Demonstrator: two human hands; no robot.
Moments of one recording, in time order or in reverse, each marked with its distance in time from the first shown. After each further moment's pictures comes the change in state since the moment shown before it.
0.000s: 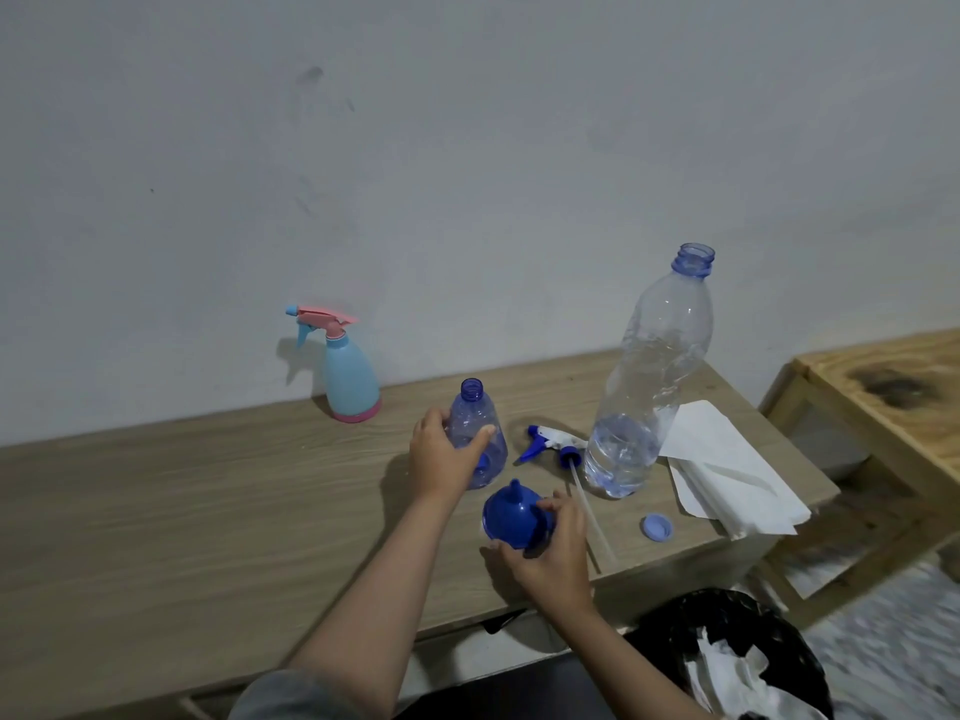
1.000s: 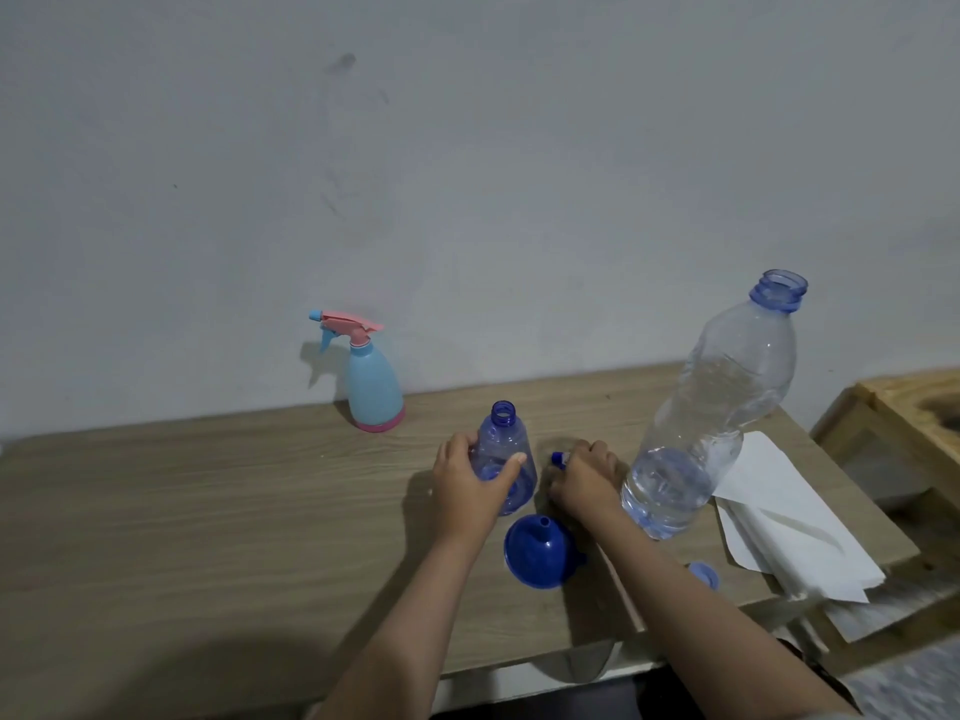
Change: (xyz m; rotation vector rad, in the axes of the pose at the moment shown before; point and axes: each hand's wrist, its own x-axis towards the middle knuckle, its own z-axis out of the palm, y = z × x) left_hand -0.008 0.004 -0.006 0.073 0.000 -0.022; right_hand 0.153 -0.016 0.011 -0.895 -0.359 0.263
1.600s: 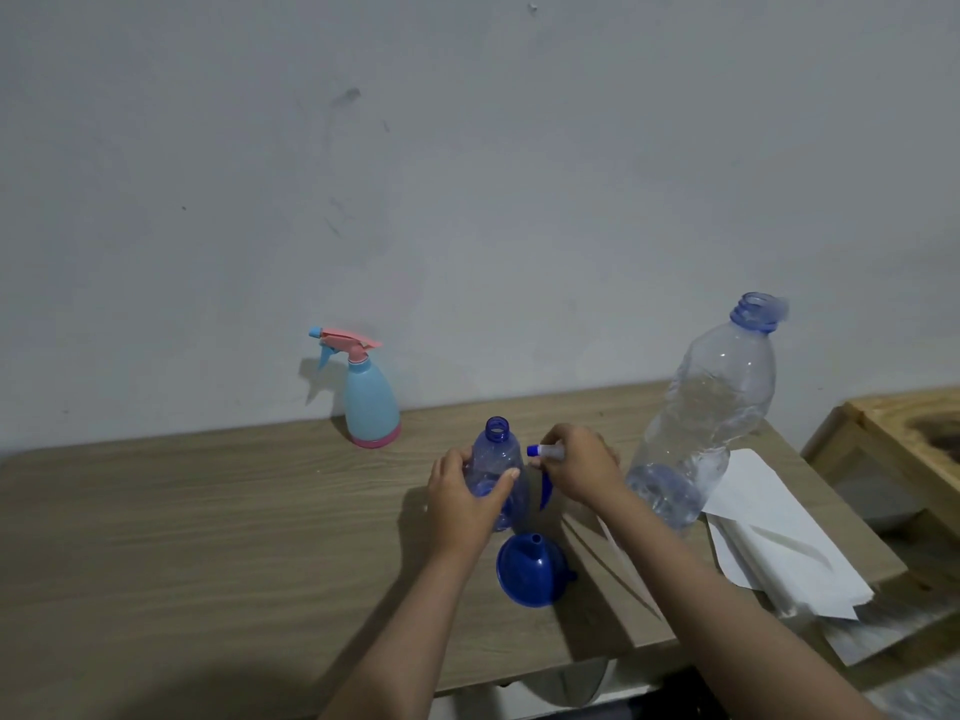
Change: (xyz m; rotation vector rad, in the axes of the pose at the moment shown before) left_hand -0.004 0.006 -0.003 0.027 0.005 -0.012; right_hand -0.016 -0.013 -0.055 0.319 0.086 -0.202
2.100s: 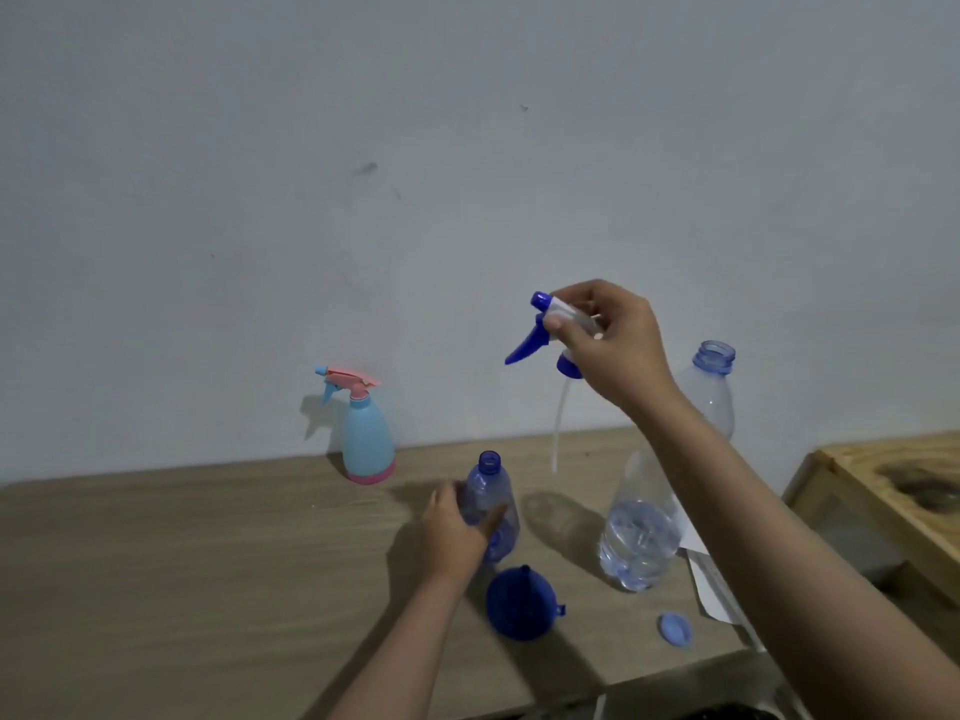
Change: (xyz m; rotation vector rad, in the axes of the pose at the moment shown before) left_hand 0.001 0.002 -0.003 -0.024 -0.074 -0.045; right_hand -0.060 -0.109 -0.166 0.569 0.409 -0.482
